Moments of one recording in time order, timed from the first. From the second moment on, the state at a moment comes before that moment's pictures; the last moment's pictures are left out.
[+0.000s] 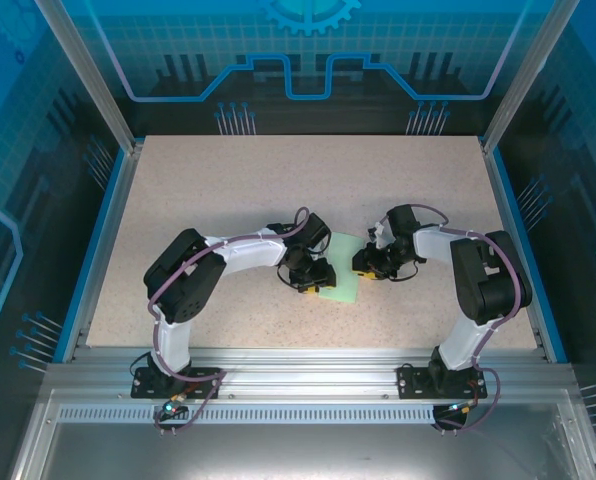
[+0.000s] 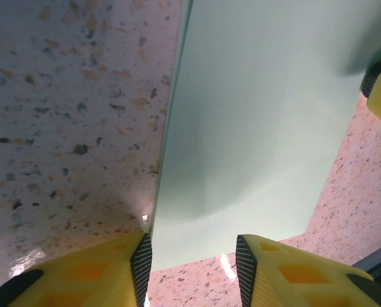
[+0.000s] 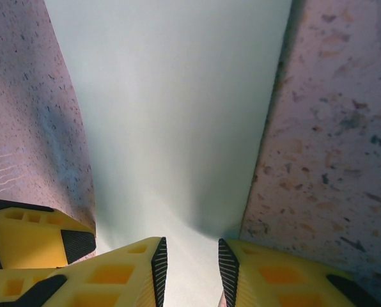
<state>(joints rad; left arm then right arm) -0.75 1.95 1.25 -0.56 0.39 -0.87 0.21 1.75 0.85 -0.43 -0.64 0.40</state>
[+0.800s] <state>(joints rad) -0.75 1.95 1.24 -0.54 0.41 -0.88 0.21 1.75 0.85 -0.43 -0.64 0.39</state>
